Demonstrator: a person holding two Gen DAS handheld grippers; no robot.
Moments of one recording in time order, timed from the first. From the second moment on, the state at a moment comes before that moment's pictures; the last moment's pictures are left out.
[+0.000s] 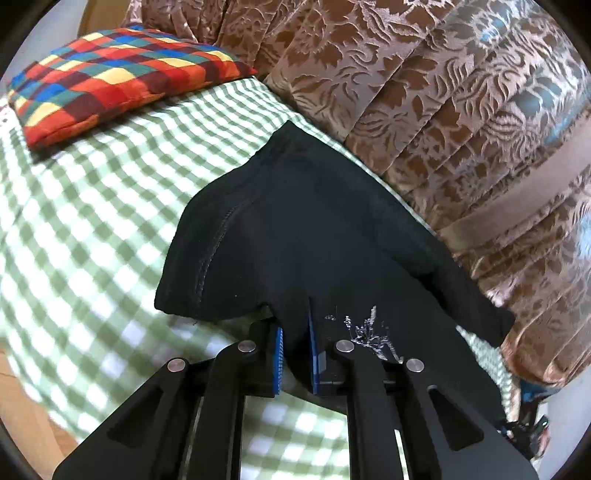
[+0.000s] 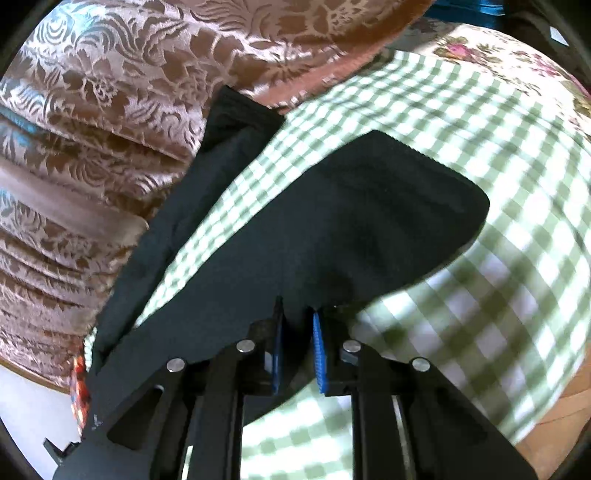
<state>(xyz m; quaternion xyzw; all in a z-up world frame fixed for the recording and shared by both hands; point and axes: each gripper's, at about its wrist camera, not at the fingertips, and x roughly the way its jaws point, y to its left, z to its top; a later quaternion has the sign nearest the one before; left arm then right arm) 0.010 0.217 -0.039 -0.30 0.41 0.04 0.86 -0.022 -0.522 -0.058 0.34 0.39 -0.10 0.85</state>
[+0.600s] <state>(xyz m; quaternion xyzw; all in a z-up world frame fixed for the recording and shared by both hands) -0.041 0.234 -0.031 -0.20 0.38 0.13 0.89 -0.047 -0.506 -0.009 0.27 0.34 -0.16 0.89</state>
